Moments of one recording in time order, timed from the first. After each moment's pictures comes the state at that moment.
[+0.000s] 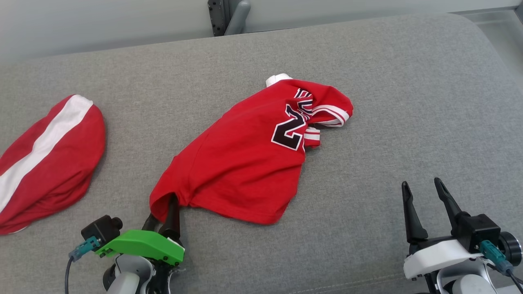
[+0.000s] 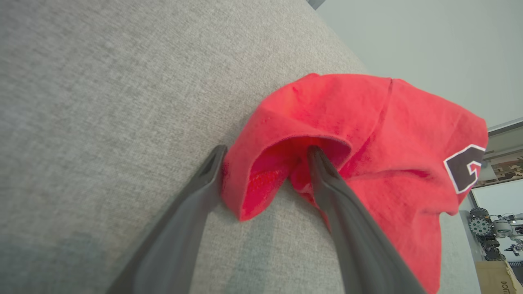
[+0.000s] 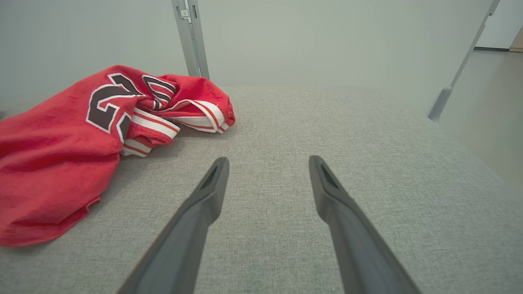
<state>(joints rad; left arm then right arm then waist) -0.26 0.10 -0.28 0.60 -0.99 -0.07 -0.16 0.00 -0.05 -0.05 0.15 0.05 0.13 -0.26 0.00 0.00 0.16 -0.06</state>
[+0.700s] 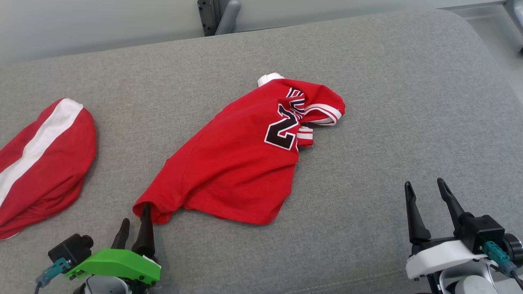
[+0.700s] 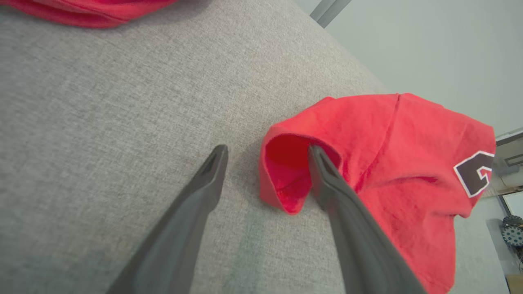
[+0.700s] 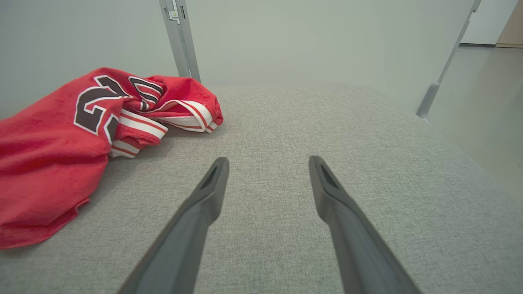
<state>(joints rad) -0.10 0.20 -0.24 0.34 -0.97 0.05 -0.15 0.00 -0.05 -0.06 0.14 0.06 0.13 -0.26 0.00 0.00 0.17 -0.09</state>
